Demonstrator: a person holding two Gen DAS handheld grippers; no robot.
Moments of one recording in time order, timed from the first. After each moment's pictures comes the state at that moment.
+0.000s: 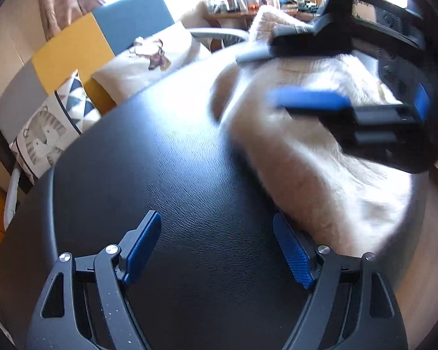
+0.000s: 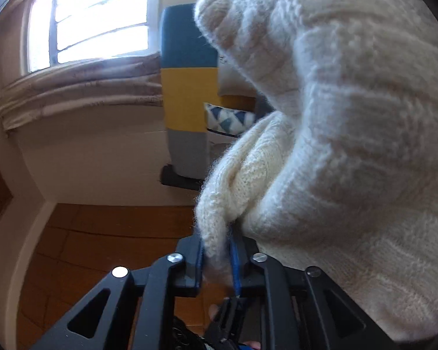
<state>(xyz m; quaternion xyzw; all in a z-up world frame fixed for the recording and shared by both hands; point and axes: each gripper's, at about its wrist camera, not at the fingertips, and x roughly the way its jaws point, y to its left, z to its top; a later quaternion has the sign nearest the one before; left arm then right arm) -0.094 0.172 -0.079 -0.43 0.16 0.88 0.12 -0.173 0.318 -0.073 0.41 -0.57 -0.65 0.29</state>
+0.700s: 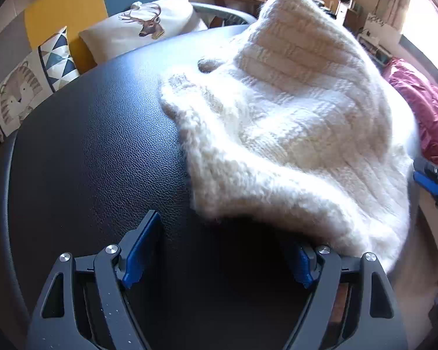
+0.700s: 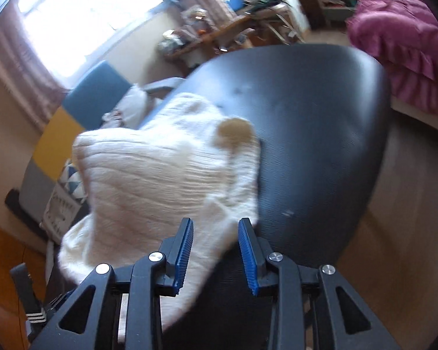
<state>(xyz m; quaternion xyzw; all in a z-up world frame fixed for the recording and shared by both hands) -0.123 0.187 -0.098 -0.50 0.08 0.85 0.14 -0.035 0.476 -0.073 0.39 -0.34 -0.85 -0.07</state>
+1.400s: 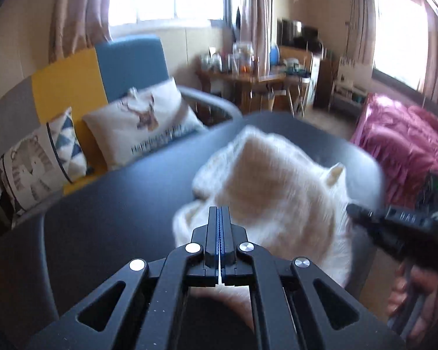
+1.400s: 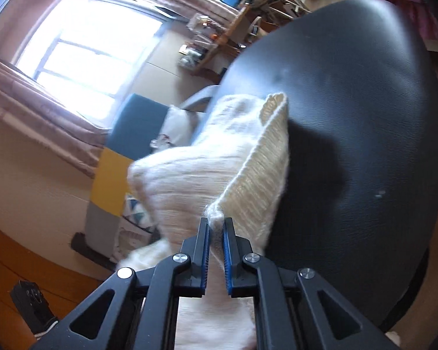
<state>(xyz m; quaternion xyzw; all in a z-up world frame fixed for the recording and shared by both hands) -0.084 0.164 0.072 -0.32 0.06 0.93 0.19 -0.059 0.453 -0.053 0.28 -0.49 -0.82 0.05</state>
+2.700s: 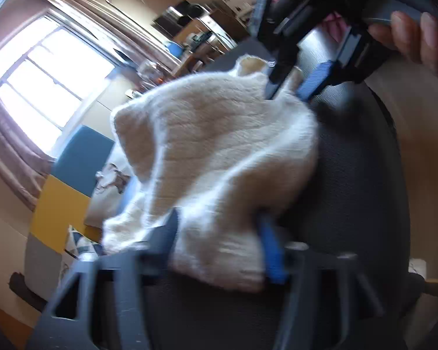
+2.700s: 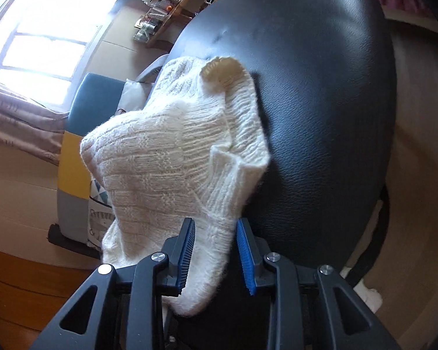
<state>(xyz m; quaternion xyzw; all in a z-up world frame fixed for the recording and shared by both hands) -0.004 0.258 -0.096 -0.22 0.47 0.82 0.24 -0.021 0.465 -0.111 0.40 -0.52 -0.75 0.00</state>
